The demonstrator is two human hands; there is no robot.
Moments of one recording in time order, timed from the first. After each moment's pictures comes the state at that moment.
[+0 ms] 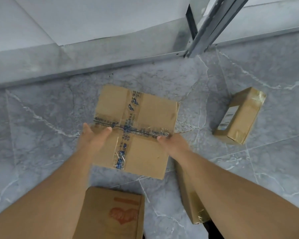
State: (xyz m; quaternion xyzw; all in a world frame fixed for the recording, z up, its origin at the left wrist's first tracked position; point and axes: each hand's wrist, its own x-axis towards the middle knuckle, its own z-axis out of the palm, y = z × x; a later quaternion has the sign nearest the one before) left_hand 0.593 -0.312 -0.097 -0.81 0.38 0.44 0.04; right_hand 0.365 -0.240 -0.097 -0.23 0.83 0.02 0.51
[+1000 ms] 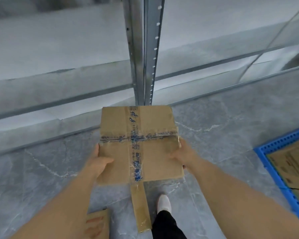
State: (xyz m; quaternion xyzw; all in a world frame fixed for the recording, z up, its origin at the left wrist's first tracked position) left_hand 0.366 -0.249 0.242 -0.72 0.36 0.59 -0.08; right_hand 0.092 -0.174 0.262 -0.22 0.78 -0.22 0.55
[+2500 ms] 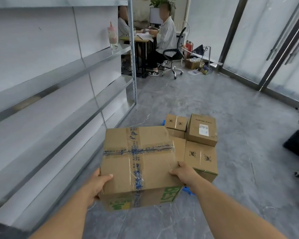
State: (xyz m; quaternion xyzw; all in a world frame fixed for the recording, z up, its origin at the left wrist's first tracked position) left_hand -0.196 -0.024 0.453 -0.41 0.67 0.61 0.09; right_hand -0.318 0.244 0.465 0.08 0.80 -0.49 0.33
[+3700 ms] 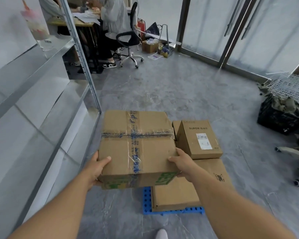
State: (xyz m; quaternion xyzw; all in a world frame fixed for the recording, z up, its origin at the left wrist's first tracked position) left_hand -0.648 -0.199 0.441 -0.28 0.72 0.61 0.19; right_hand -0.659 0.089 0.439 0.25 0.73 -0.59 0.24
